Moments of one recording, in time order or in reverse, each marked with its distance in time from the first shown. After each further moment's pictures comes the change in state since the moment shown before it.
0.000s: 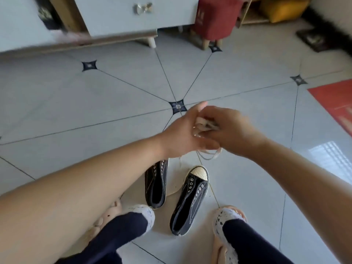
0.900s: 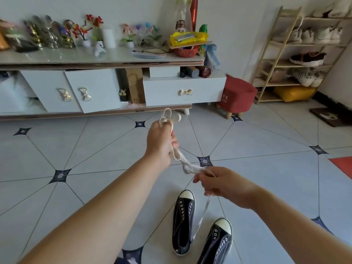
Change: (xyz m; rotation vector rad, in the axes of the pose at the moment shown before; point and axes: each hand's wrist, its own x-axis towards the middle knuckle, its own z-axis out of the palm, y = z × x) left_hand -0.080 0.090 -0.099 -0.687 0.939 -0.028; right_hand -0.025 -0.091 0.005 0.661 -0.404 0.081
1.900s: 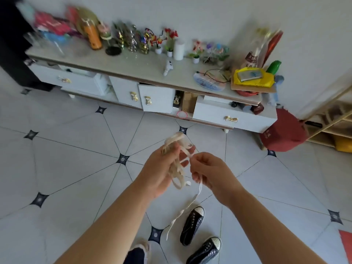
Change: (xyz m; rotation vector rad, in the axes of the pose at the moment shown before) left_hand -0.009 0.366 -0.020 -0.305 -0.112 -0.199; right_hand 0.028 -0.438 0.013 0.222 -0.129 0.055
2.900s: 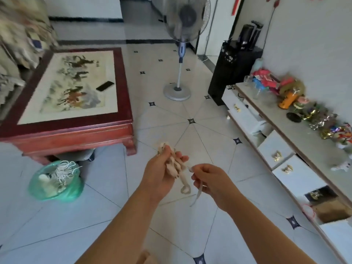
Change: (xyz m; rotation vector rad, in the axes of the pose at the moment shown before) left_hand -0.391 0.093 -0.135 -0.564 0.872 0.758; right_hand -0.124 -0.024 0.373 -0.523 -0.837 0.059
